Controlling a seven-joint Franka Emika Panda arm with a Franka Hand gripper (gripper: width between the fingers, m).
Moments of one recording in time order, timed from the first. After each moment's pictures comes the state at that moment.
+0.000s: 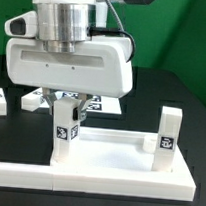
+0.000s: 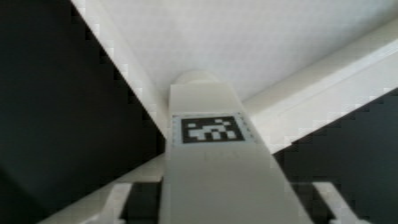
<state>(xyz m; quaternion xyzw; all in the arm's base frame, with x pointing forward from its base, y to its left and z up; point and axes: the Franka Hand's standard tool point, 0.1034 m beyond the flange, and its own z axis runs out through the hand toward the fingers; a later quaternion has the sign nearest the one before) 0.647 -0.065 0.104 -0.94 0.33 -0.04 0.05</state>
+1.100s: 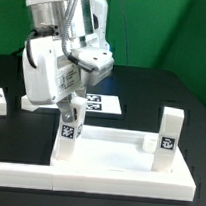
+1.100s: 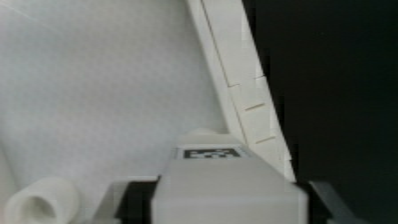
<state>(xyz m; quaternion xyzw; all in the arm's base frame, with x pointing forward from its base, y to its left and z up) 0.651 -0.055 0.107 -0.58 0.81 0.04 0.12</state>
